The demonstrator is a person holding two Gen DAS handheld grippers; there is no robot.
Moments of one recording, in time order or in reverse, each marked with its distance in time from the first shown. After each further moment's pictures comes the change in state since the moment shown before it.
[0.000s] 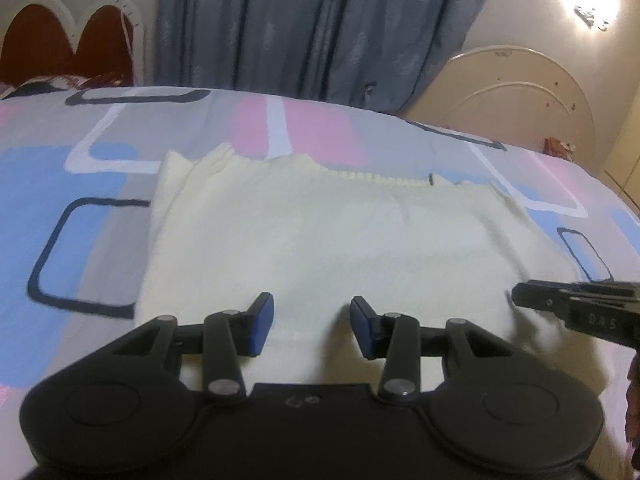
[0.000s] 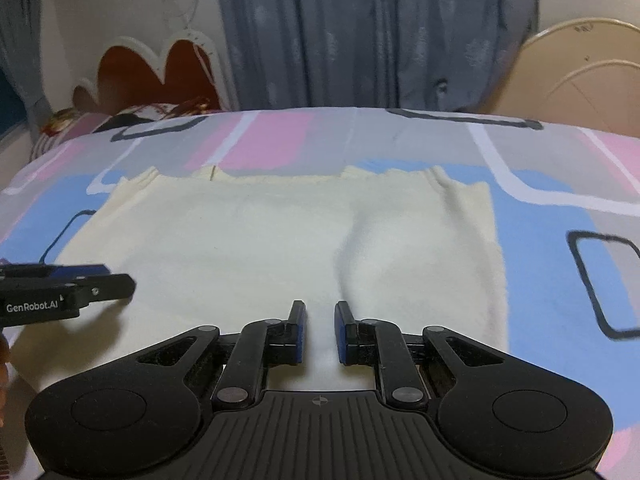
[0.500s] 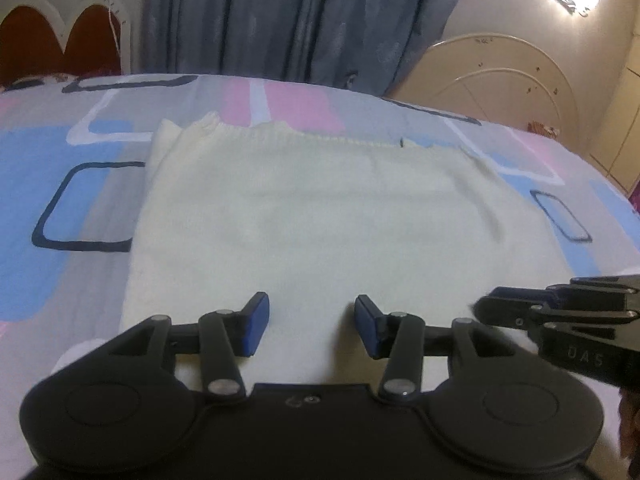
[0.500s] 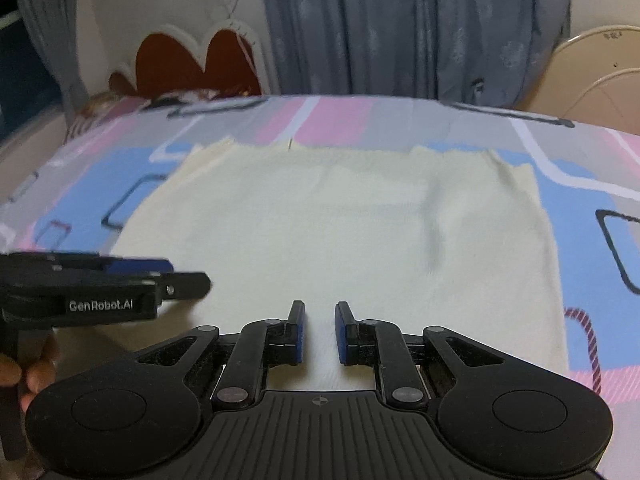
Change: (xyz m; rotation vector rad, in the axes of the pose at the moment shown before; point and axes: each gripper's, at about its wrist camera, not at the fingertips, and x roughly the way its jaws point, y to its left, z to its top) left arm -0.022 -0.008 -0.041 0.052 0.013 -0.035; right arm -0.025 0.055 -0.040 -0.098 0.042 0.053
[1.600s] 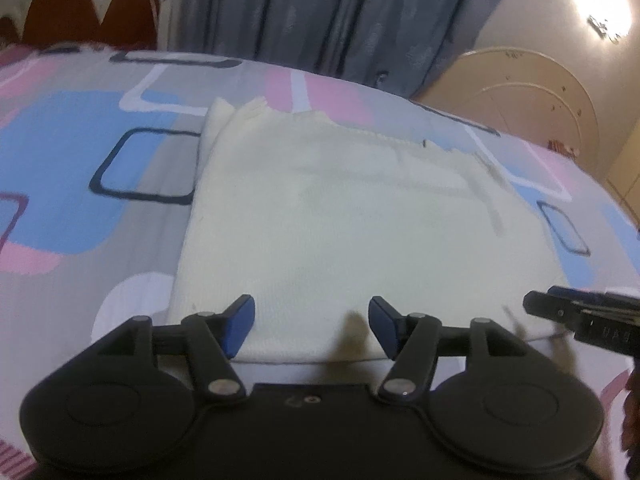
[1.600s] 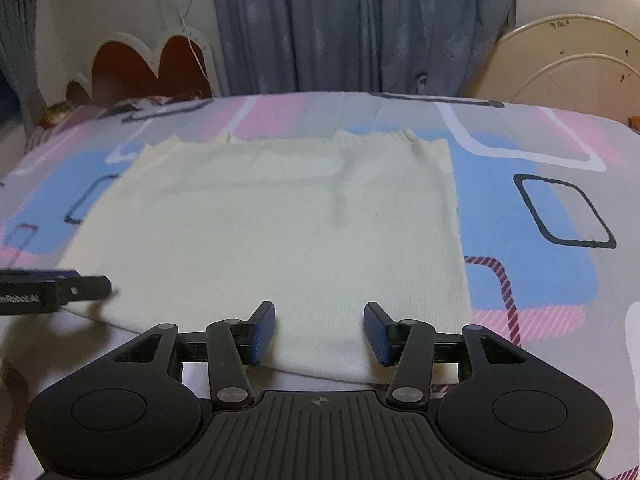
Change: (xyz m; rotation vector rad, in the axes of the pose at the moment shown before) left arm -0.041 0.015 -0.012 -0.142 0.038 0.034; right arm -0.041 -0.029 -0.018 0.109 -0.031 -0.085
